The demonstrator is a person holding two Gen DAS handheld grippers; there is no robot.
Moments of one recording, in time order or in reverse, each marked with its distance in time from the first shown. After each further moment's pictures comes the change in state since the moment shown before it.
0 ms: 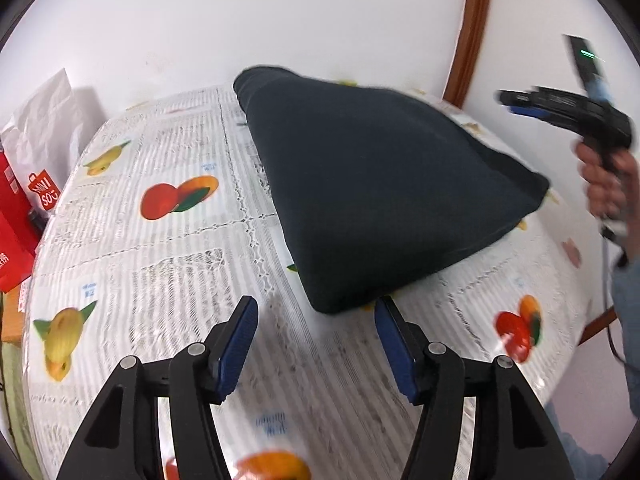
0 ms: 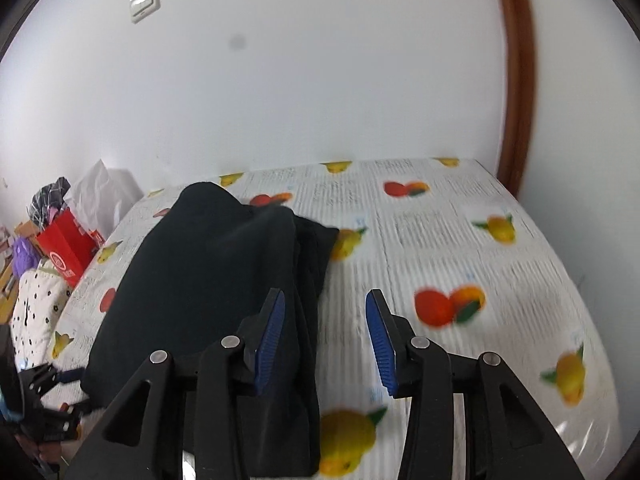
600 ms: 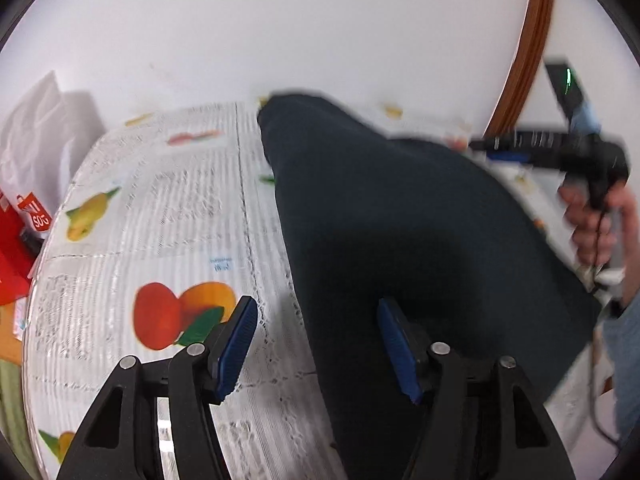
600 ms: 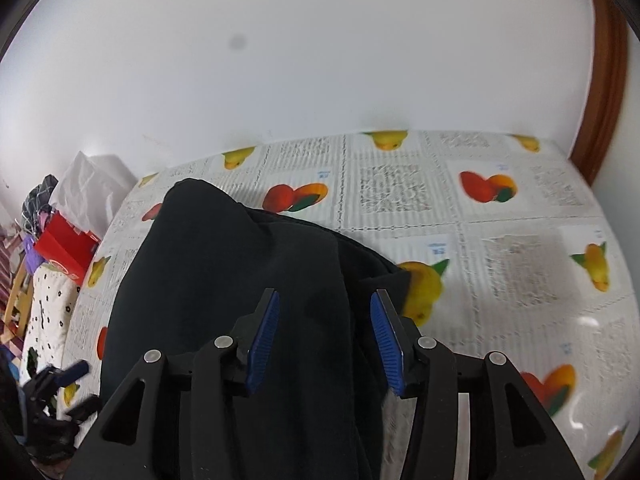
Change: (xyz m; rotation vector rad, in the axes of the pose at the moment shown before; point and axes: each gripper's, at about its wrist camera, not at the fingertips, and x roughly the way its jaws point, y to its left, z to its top) left arm 0.078 0.032 0.101 -0.077 0.041 0.058; right arm 0.144 0.032 0.071 0.046 0.226 0.097
